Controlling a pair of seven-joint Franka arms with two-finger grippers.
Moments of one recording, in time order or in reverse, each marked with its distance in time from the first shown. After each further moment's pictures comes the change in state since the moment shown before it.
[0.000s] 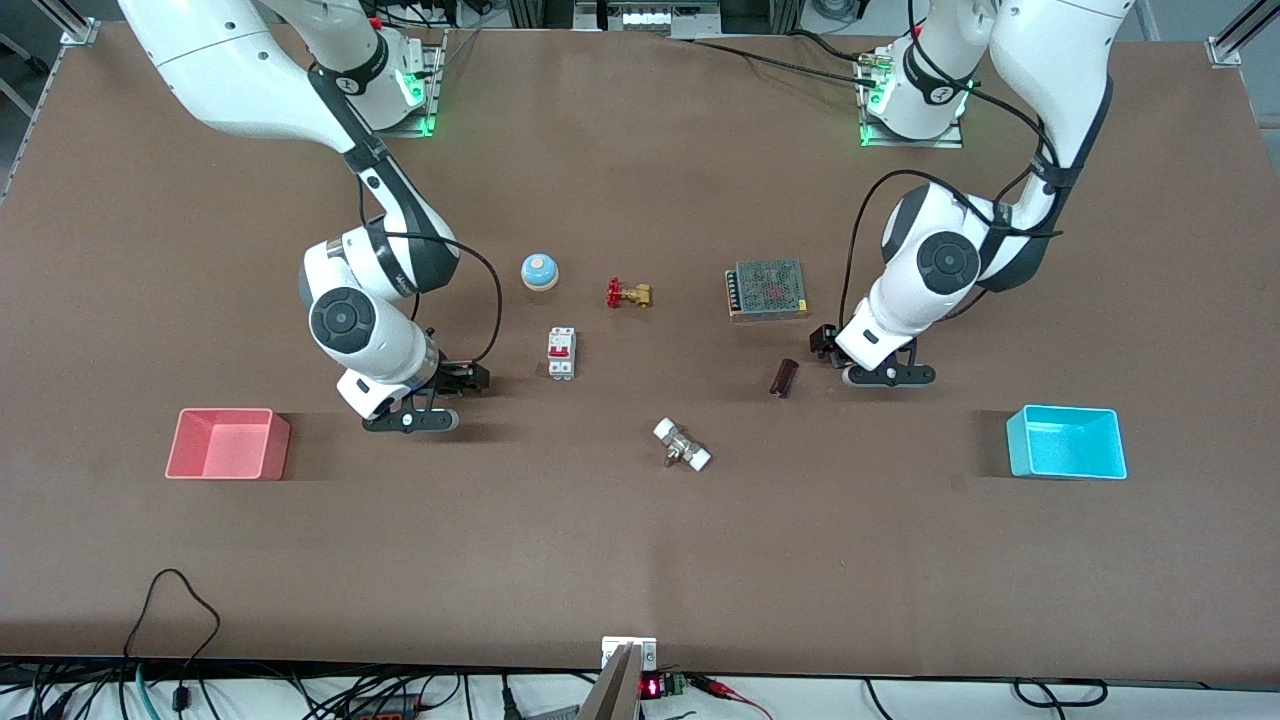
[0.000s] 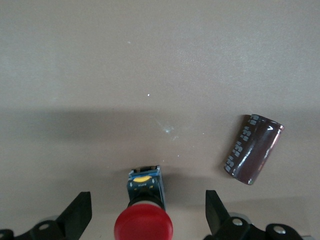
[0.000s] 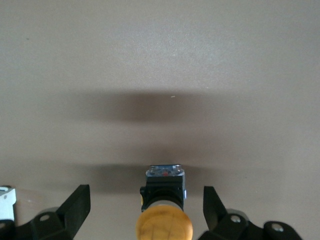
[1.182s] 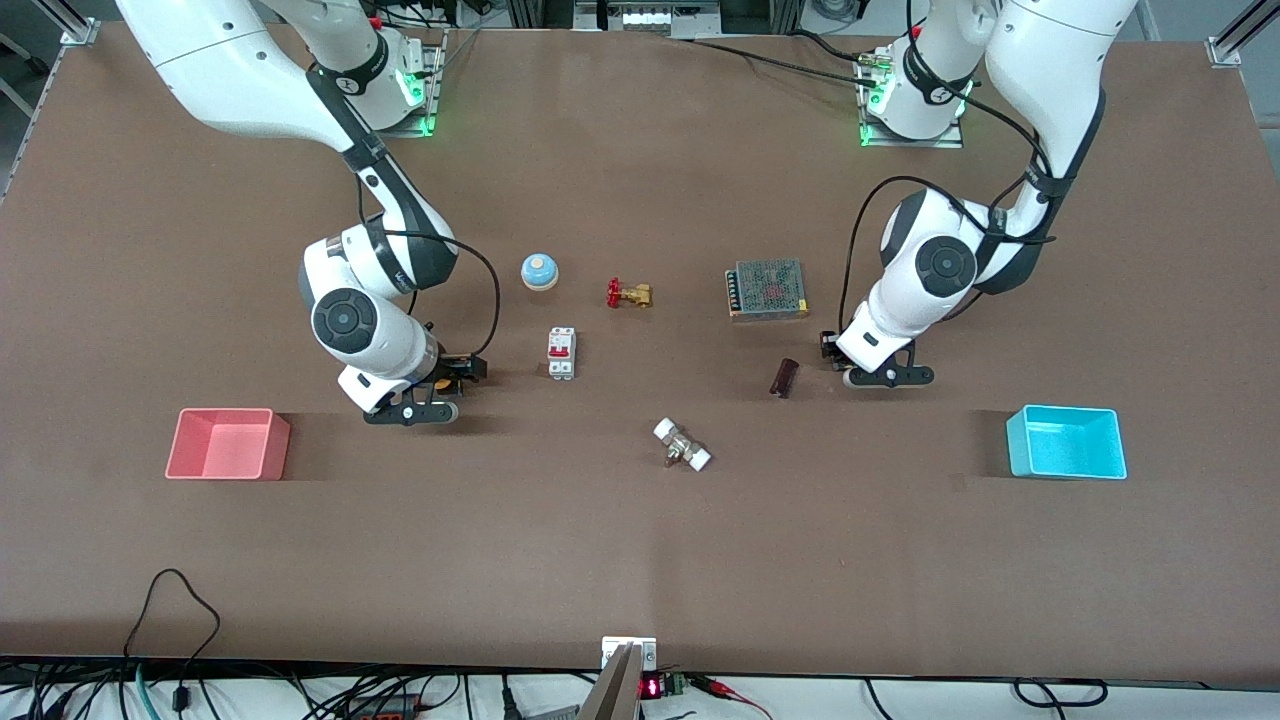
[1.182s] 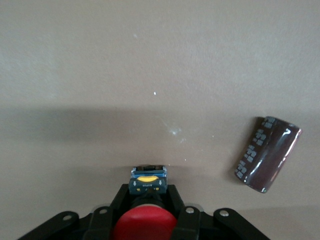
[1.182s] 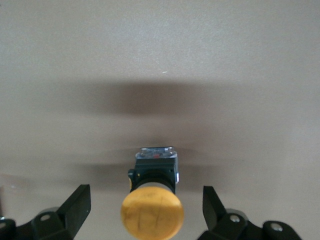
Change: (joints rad) left arm 0.005 0.011 0.008 0.000 0.000 0.013 -0.009; right arm -0.018 -0.007 0.013 -0.029 -0.002 -0.027 0.000
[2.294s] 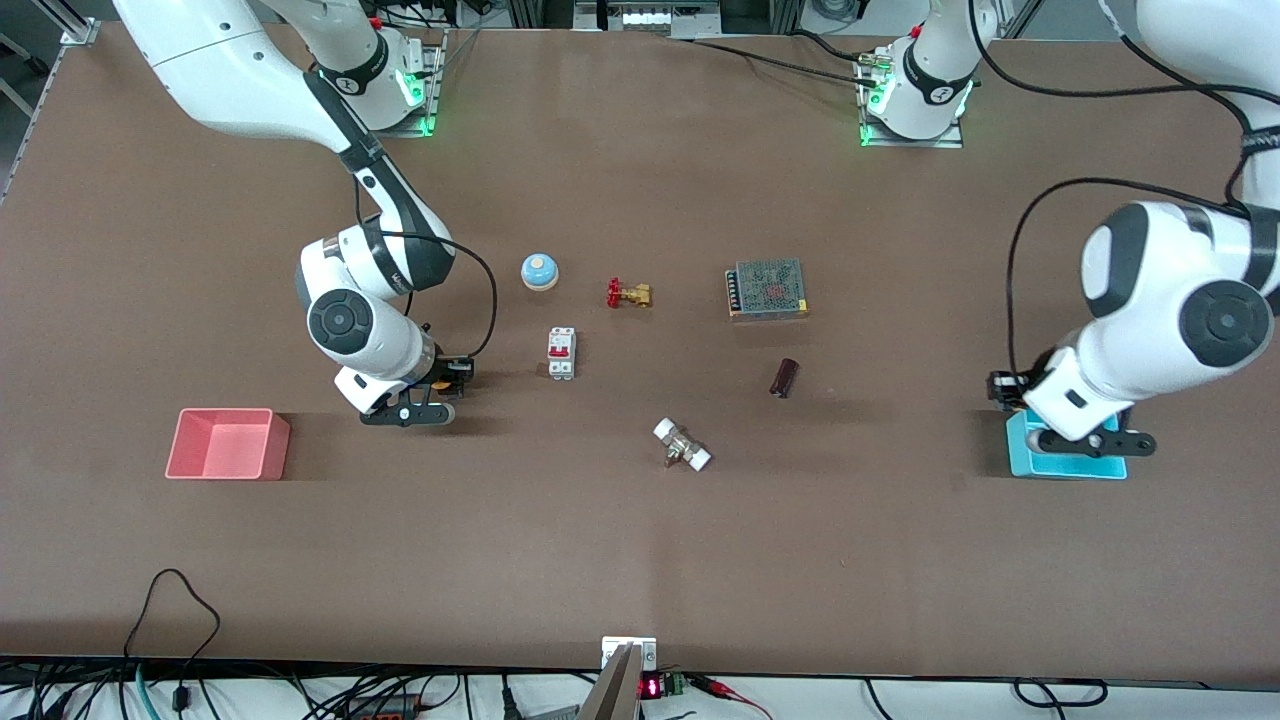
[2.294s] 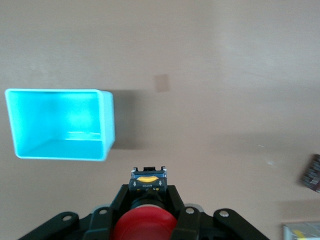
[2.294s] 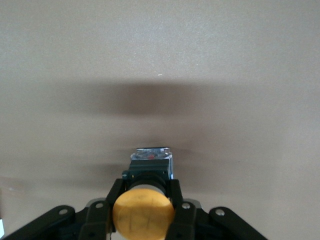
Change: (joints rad) left arm 0.252 0.028 0.026 0.554 0.106 -0.629 0.320; right arm -0.006 -0.001 0.000 0.001 0.000 0.001 0.000
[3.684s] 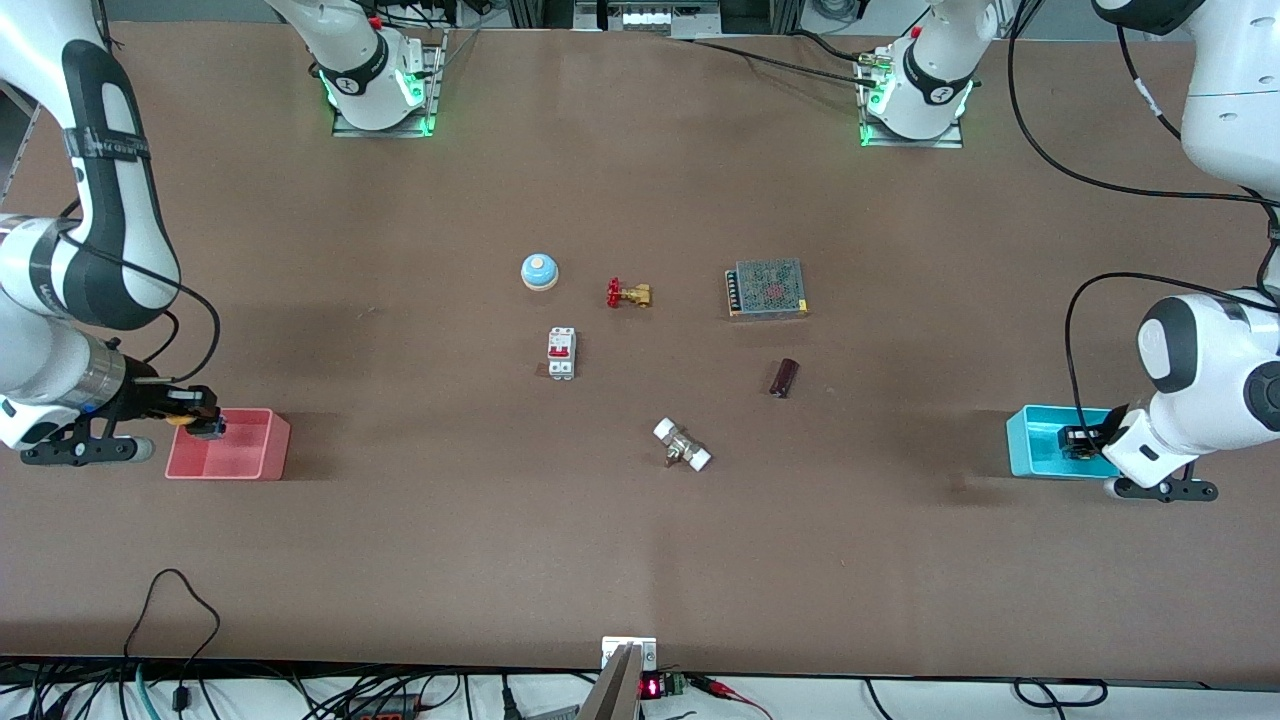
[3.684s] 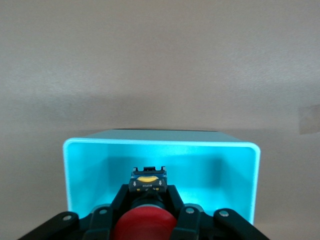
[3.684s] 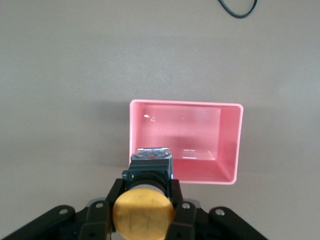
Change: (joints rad) left arm 0.217 0.262 -0.003 0.056 0.064 0.278 0.163; right arm -0.192 -0.087 -0.291 0.227 0.169 -0.204 -0.562
